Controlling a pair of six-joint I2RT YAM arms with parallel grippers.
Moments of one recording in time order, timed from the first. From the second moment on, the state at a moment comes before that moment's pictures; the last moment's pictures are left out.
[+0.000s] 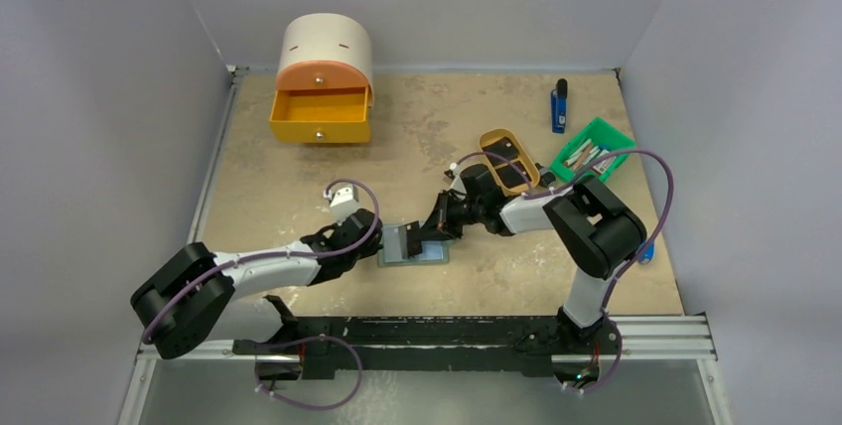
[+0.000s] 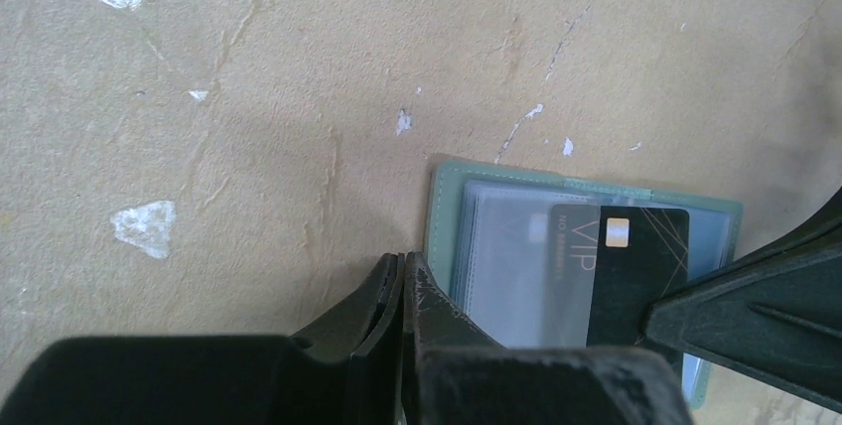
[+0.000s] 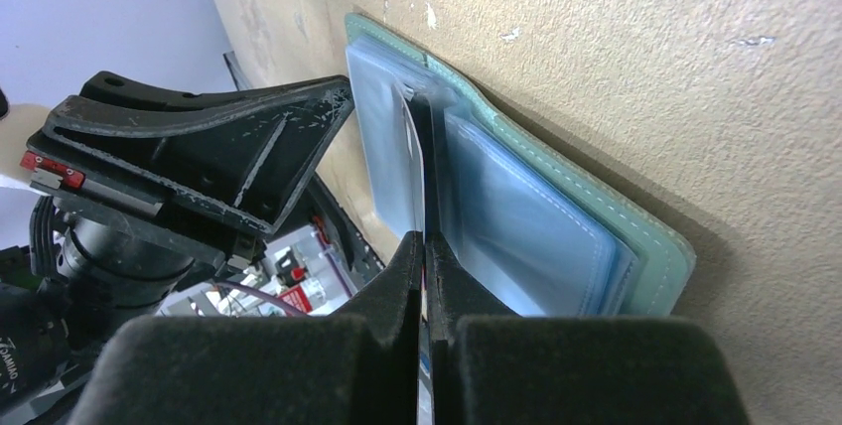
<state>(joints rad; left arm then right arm) -0.83 1.27 0.42 -0.02 -0.46 -1.01 0.62 1.80 0.73 0.30 -0.64 1.01</state>
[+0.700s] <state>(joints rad) -0.83 1.28 0.39 0.08 -0.44 -1.02 0.66 1.85 0.73 0.34 -0.63 1.08</state>
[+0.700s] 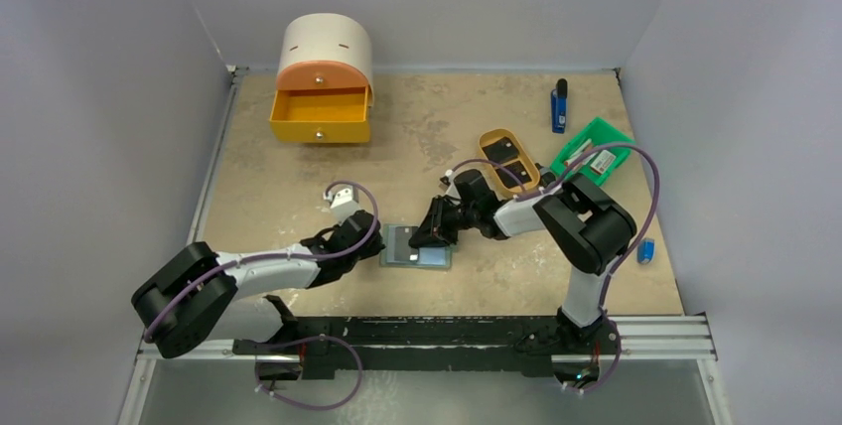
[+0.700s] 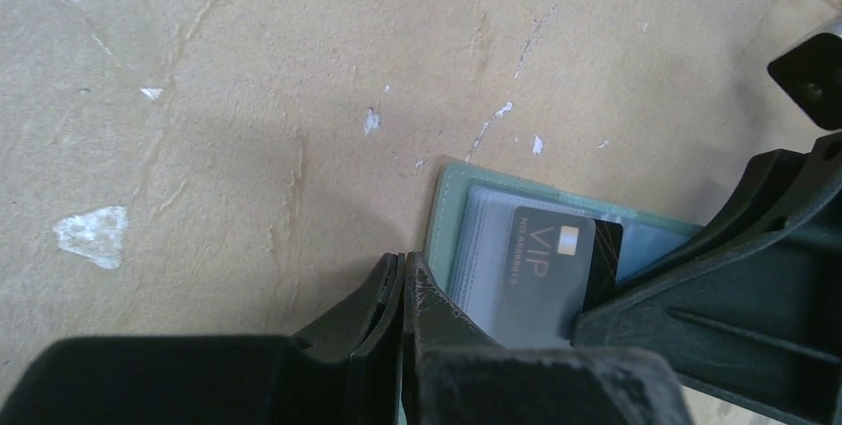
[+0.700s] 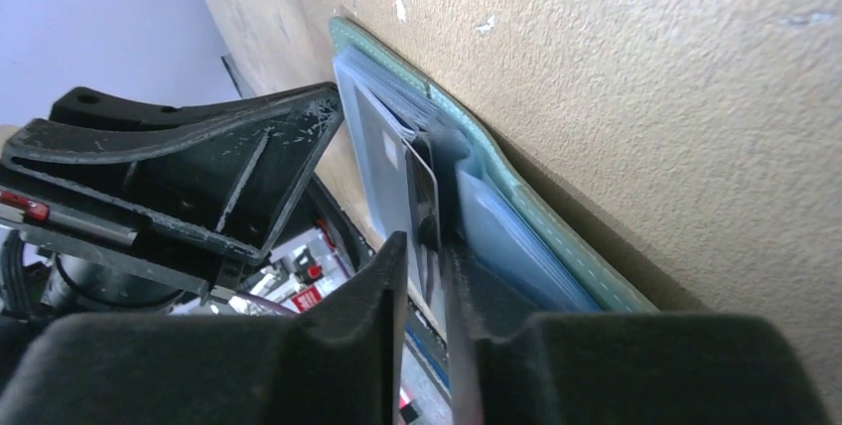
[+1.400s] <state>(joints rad) -0.83 1.27 0.36 0.13 -0.39 -1.05 0.69 1.81 0.80 0.17 -0.61 1.02</state>
